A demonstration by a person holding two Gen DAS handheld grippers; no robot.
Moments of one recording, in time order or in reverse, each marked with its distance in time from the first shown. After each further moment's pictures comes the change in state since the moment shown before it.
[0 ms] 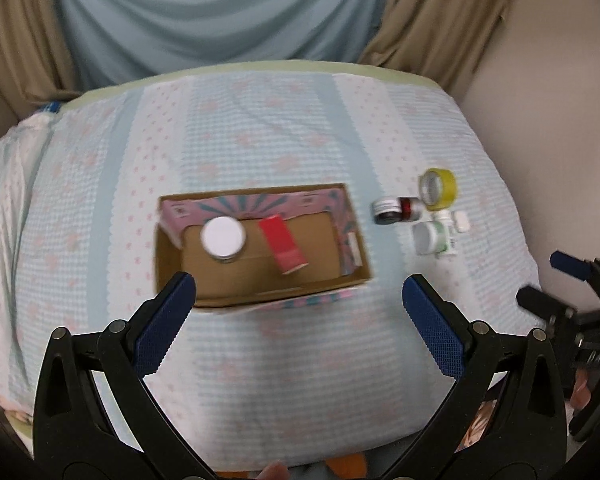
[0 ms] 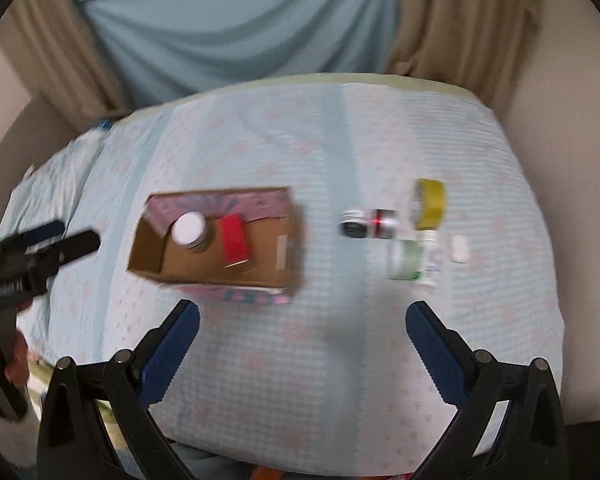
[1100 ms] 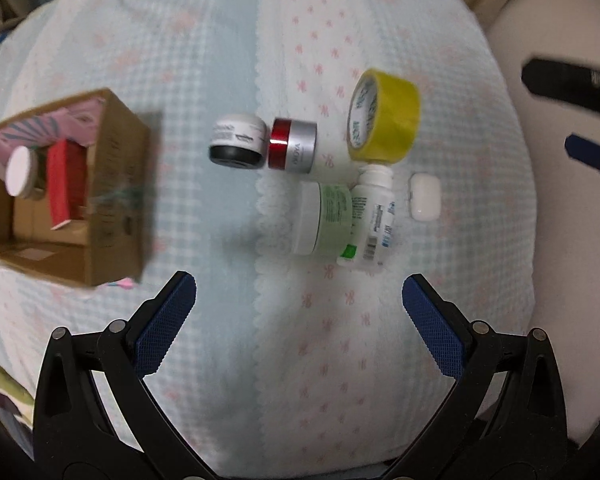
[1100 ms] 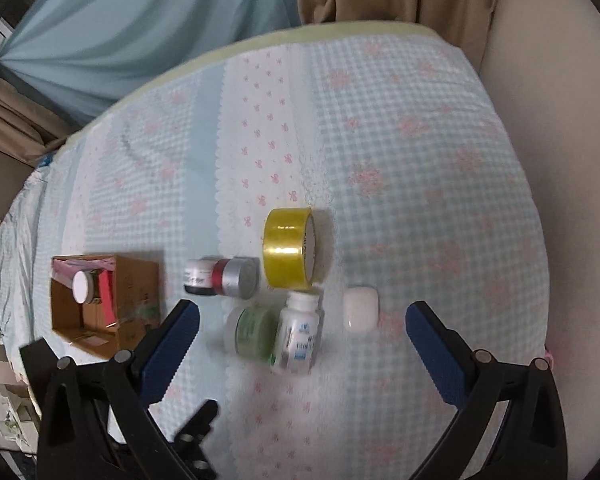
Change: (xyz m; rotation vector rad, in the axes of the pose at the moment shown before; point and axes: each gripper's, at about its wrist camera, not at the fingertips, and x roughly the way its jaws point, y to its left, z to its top) left arm 0.269 -0.241 0.018 -0.171 0.351 0.036; right arm 0.156 -0.250 0.131 0.099 0.198 0.048
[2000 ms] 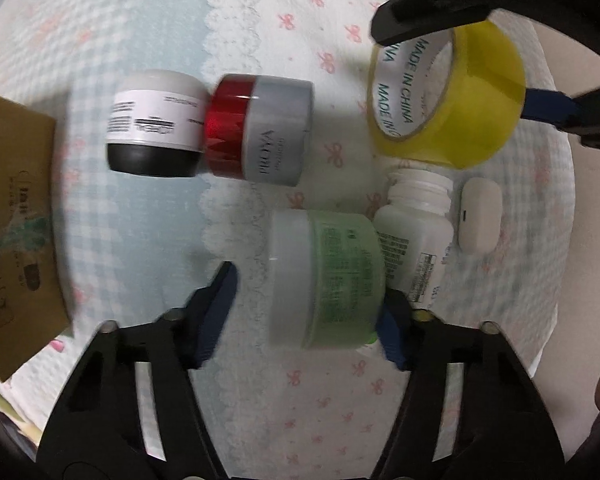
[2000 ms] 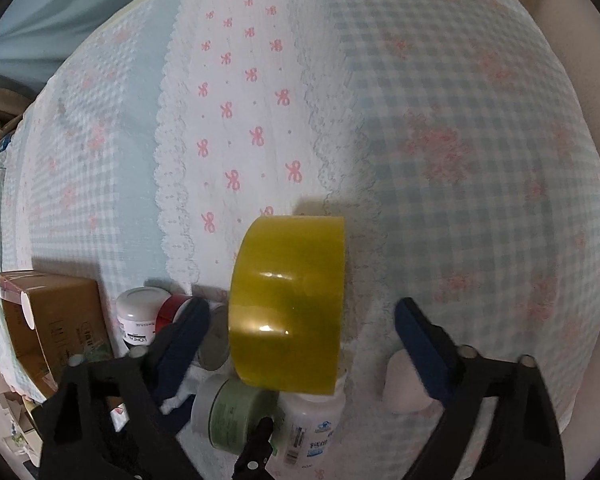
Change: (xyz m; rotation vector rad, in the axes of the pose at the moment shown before) left arm 0.123 -0.018 0.035 0.010 0.137 -0.028; right arm 0.162 0.014 0.043 0.015 0.212 -0.031
